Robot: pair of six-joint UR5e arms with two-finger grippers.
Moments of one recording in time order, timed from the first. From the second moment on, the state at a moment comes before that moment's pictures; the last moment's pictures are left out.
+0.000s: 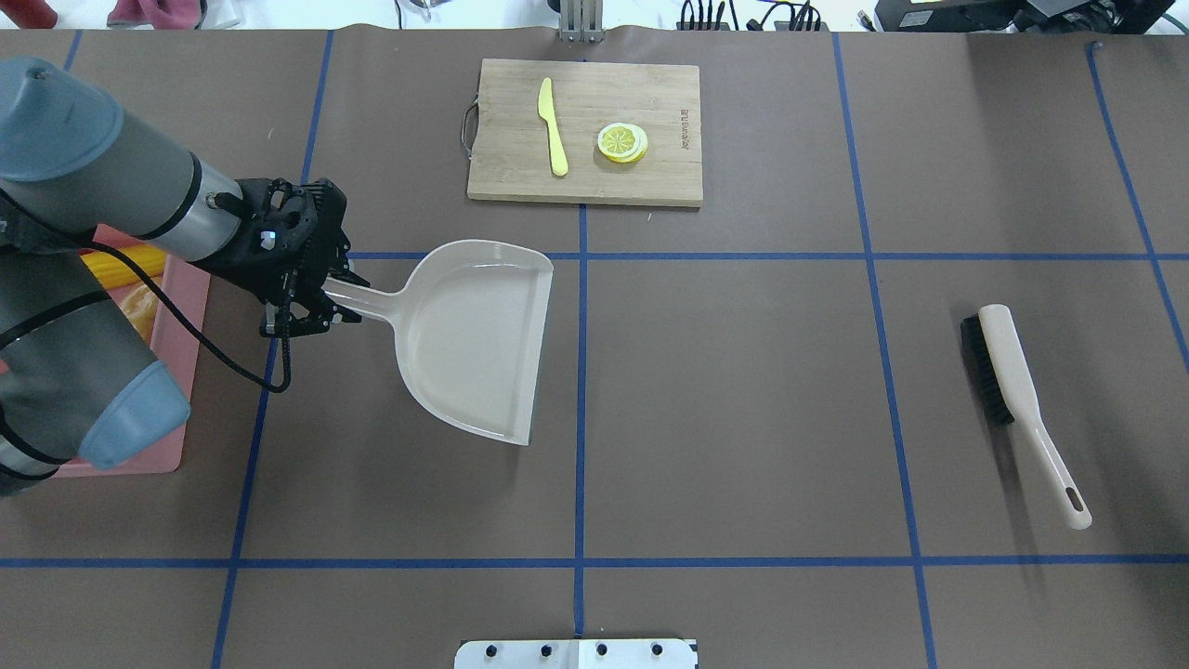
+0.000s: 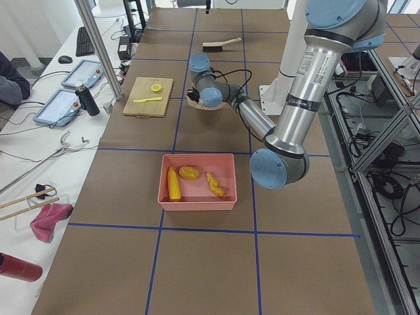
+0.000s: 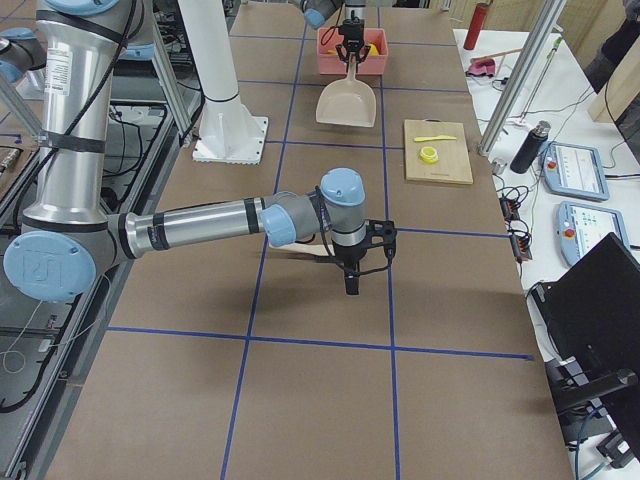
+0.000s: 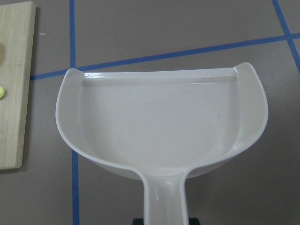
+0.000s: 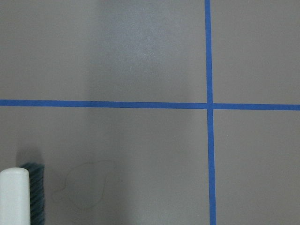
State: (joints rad) left arm -0.79 -1.92 -1.88 -1.90 -2.24 0.57; right arm 1.37 -1.72 1.88 -1.38 2.24 0.38
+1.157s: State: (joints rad) left arm -0.97 -1.81 -1.87 -1.94 -2.28 0.37; right arm 1.48 -1.71 1.90 -1.69 2.33 0.14
